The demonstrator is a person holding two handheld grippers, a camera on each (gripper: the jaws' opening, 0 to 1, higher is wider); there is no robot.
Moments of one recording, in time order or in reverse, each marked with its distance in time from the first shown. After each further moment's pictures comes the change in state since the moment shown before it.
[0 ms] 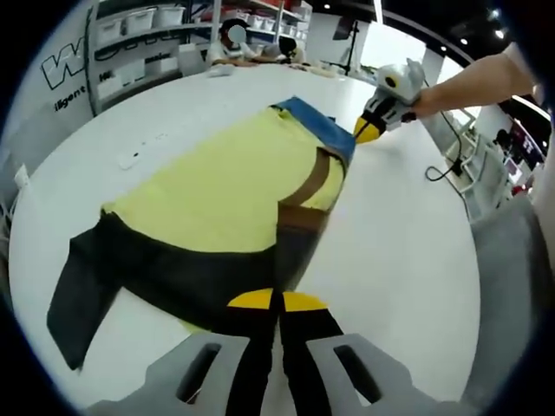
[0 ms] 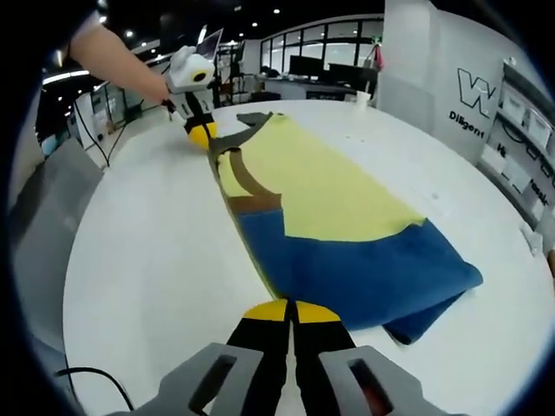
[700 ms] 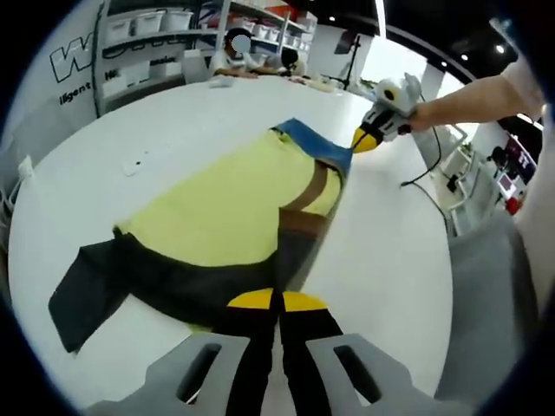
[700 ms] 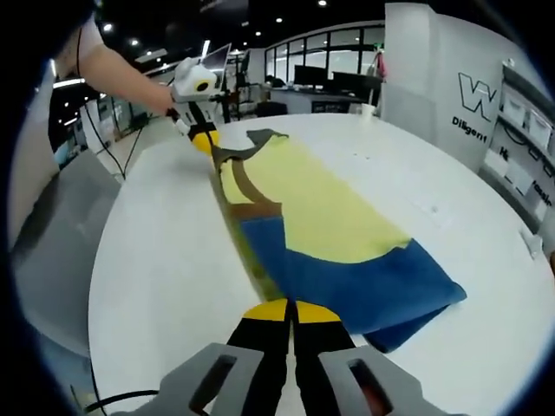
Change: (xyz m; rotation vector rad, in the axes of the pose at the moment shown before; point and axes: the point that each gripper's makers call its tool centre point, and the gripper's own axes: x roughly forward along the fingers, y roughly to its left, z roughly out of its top) left arm -0.038 -0.038 0.006 -0.053 -0.053 -0.033; right arm -0.039 0.033 0.013 0.003 -0.038 0.041
